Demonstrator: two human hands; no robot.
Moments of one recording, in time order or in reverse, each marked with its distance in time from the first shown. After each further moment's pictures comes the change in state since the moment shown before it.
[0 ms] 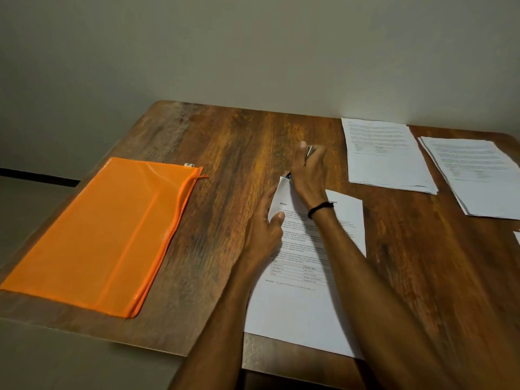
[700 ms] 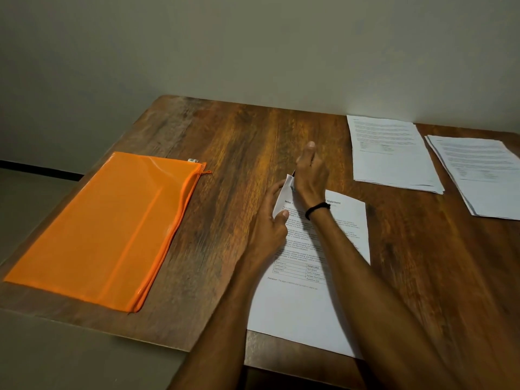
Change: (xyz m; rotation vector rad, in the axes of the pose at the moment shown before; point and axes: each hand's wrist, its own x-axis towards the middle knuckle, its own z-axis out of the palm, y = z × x) left_hand -0.004 0.002 0.001 0.018 -0.012 0.031; right_hand 0.000 0.017 0.022 0.032 0.068 0.072
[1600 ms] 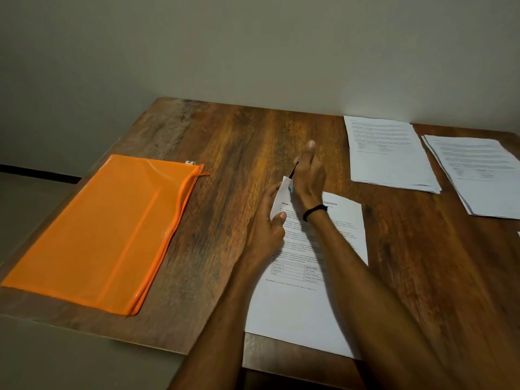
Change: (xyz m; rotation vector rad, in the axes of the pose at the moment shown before) left_hand 0.001 -0.001 -0.001 -0.028 -0.003 -0.002; right_hand -0.009 -0.009 -0.007 0.114 0.008 0.041
